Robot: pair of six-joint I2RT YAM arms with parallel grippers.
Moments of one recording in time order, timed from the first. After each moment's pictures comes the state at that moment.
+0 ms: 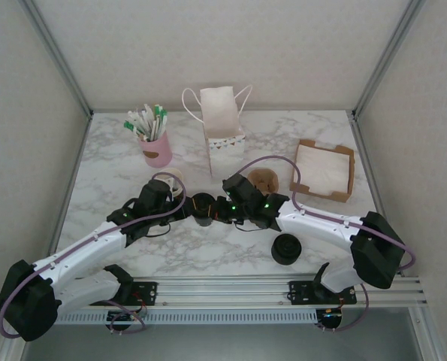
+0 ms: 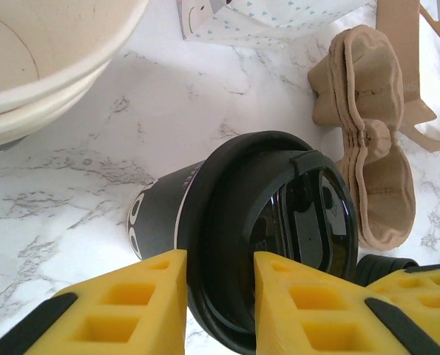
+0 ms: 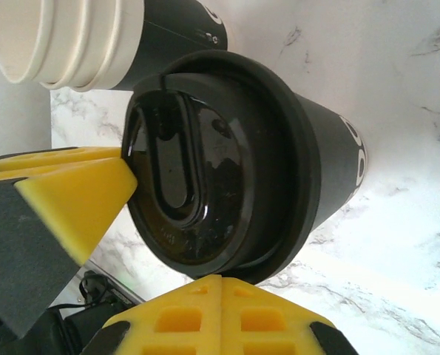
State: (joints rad) left arm -0.57 1.03 0.59 -0.27 0.13 -0.79; right arm 0.98 1.44 0.94 -0.26 -0.18 1.02
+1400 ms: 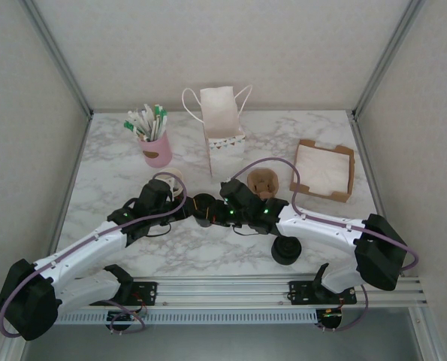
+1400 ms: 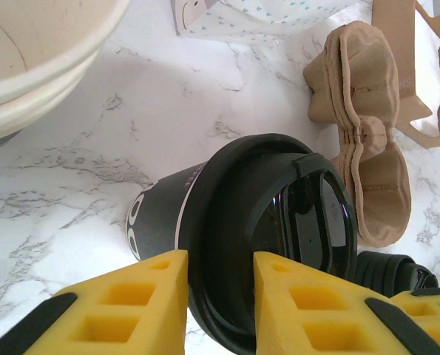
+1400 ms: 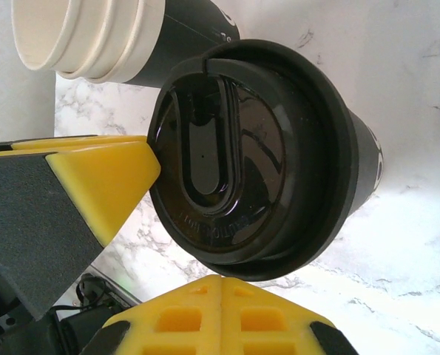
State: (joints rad) left arm -0.57 1.03 0.59 -0.26 0.15 -0.79; right arm 1.04 1.42 0.92 -0.25 -0.10 1.03
